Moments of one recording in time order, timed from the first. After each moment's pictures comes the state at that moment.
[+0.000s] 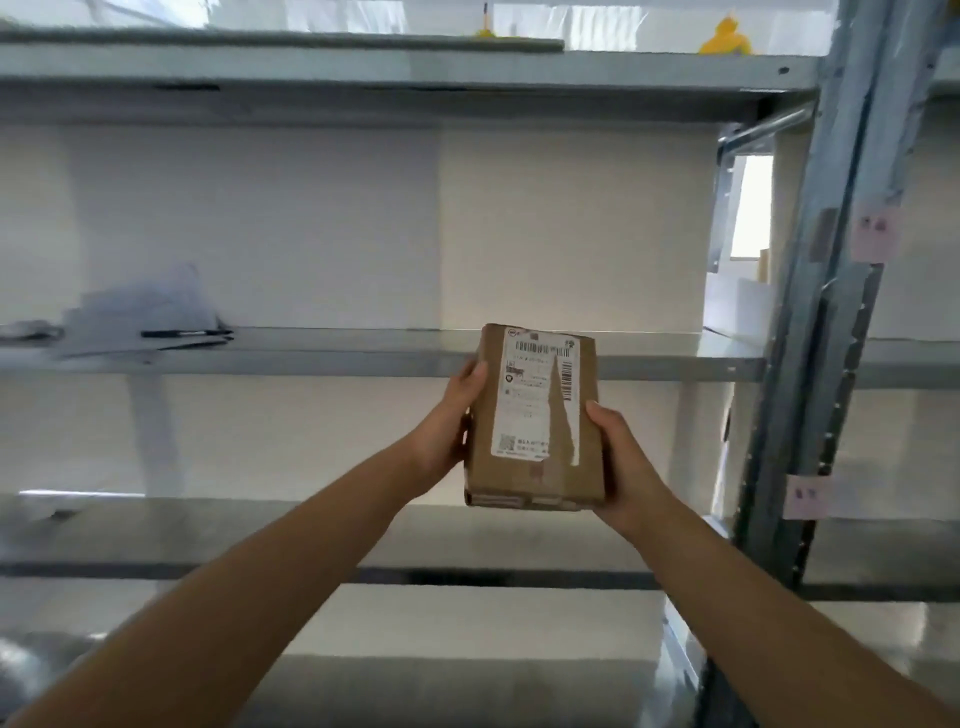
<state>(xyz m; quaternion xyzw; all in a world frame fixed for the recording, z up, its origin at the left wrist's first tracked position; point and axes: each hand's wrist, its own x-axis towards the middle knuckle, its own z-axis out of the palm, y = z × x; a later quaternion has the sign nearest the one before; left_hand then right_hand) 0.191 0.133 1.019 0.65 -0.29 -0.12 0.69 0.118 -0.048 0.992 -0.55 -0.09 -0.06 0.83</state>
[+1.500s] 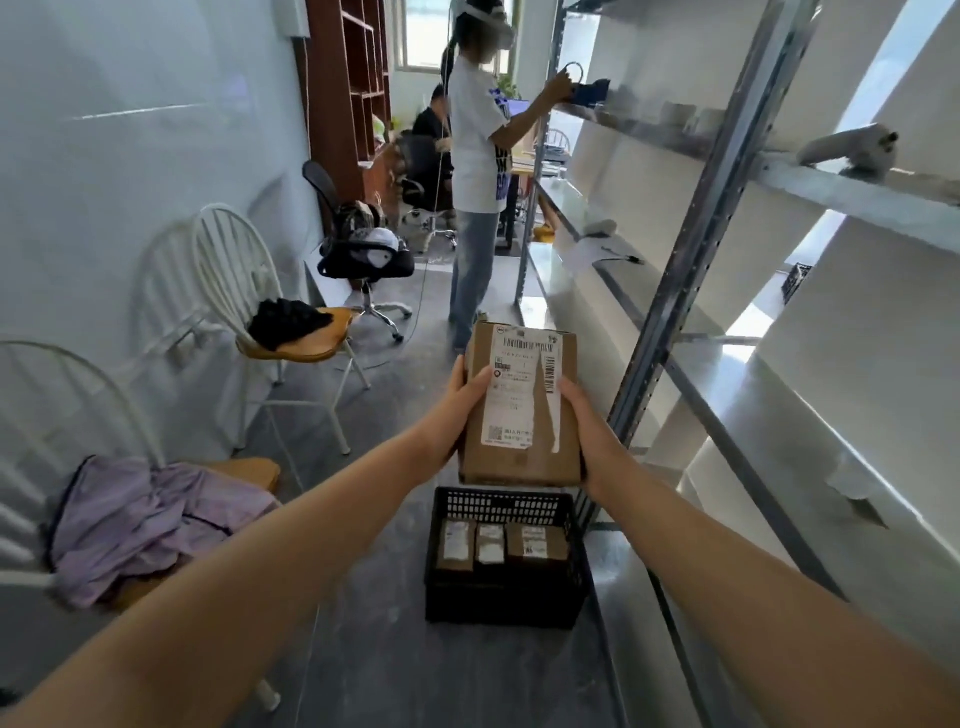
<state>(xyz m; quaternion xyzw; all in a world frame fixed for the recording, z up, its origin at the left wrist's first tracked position) 0.163 0.924 0.829 0.55 0.34 0.35 0.68 0.328 0.867 0.819 -0.53 -0.33 0.54 0.57</state>
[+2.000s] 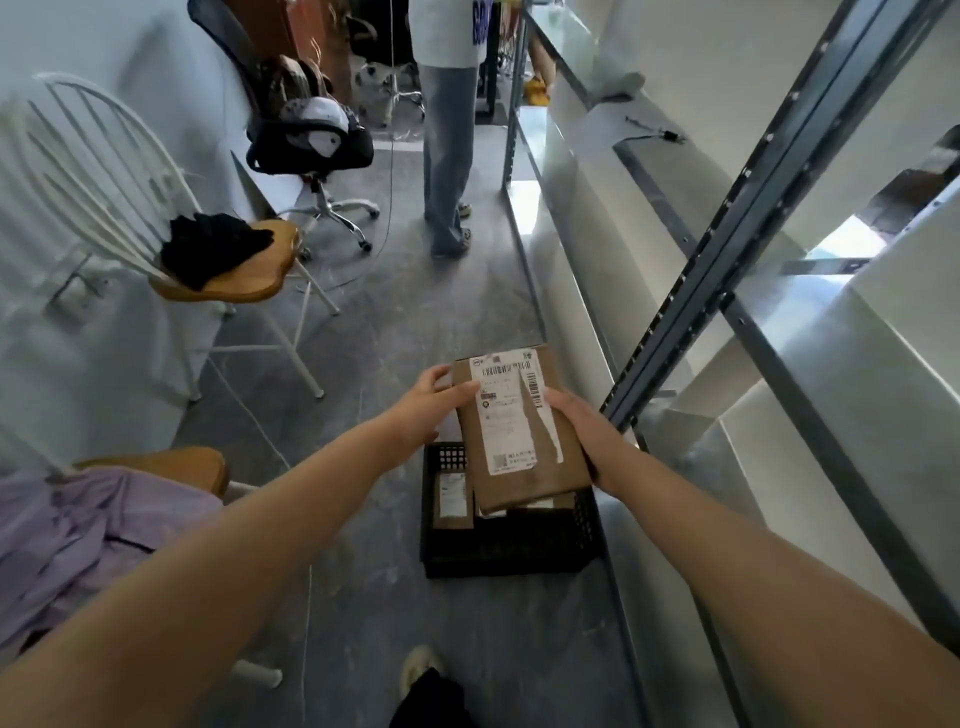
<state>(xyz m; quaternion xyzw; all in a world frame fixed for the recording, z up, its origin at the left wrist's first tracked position) 0.209 1.138 0.705 0.54 0.51 0.15 0.65 0.409 1.052 0.683 -0.61 -0.27 0.59 0.45</state>
